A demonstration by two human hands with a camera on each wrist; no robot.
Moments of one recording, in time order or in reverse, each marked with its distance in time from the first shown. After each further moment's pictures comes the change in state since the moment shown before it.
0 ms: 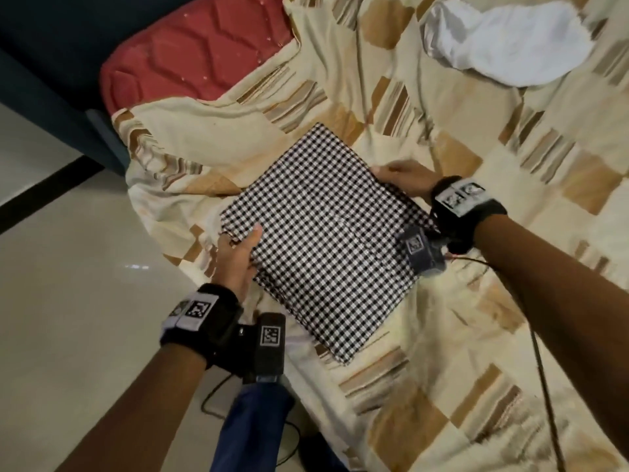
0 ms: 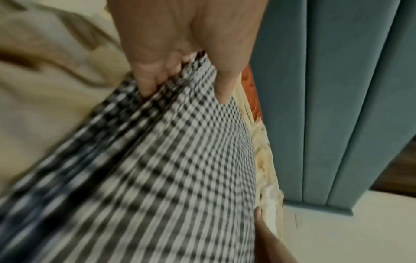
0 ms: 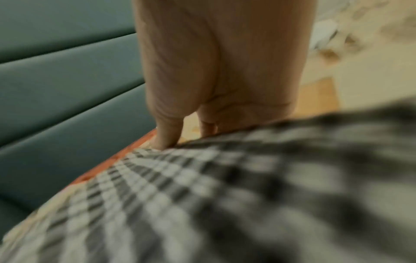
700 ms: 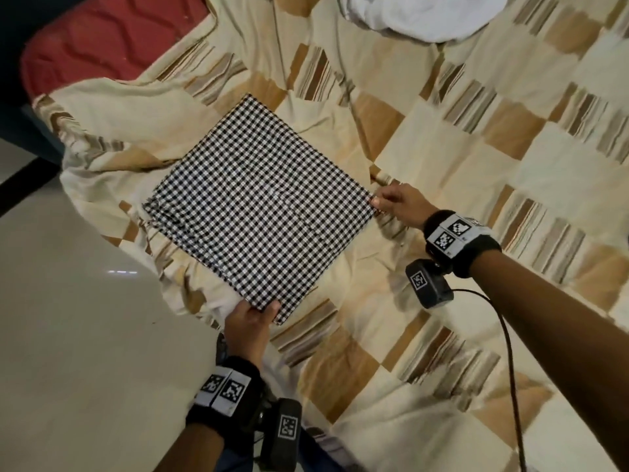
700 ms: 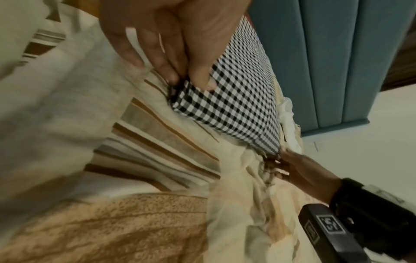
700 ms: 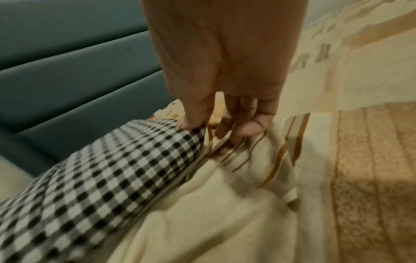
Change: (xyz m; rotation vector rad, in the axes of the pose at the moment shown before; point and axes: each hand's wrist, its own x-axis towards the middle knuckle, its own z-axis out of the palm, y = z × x) left_hand -0.129 -0.156 0.048 0.485 0.059 0.213; right_hand -0.076 0.173 -0.017 -0.034 0.111 -0.236
